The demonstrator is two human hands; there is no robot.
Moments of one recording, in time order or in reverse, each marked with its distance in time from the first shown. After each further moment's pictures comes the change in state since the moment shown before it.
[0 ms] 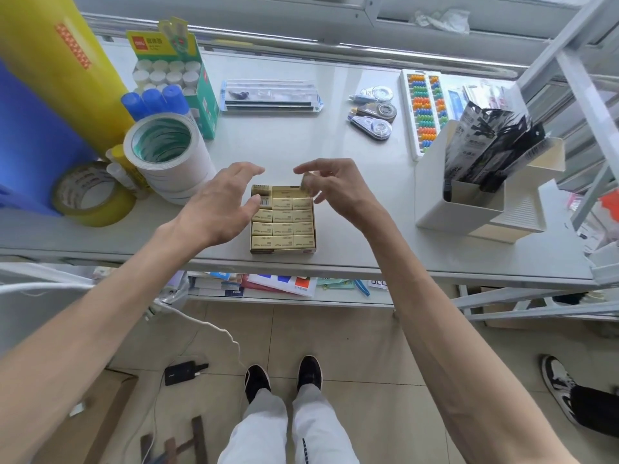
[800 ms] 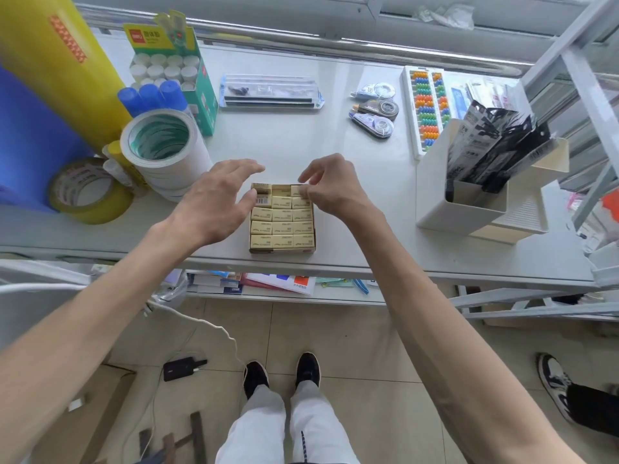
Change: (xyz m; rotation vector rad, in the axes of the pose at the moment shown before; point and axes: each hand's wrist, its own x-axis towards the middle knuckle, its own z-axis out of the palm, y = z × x) left_hand 0.004 -0.013 0.003 0.013 0.050 0.057; right_hand 0.012 -0.001 0.009 -0.407 0.092 0.037
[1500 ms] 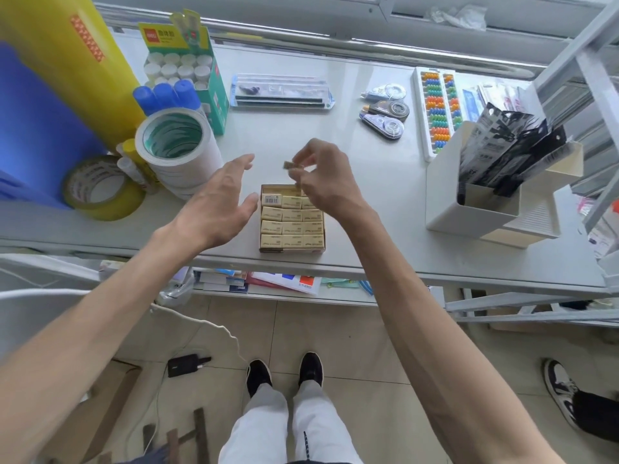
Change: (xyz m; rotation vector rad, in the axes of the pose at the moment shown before) left_hand -0.010 -0.005 -0.002 -0.126 -0.003 -0.128; right_hand -0.001 -0.027 0.015 0.153 0.089 -0.103
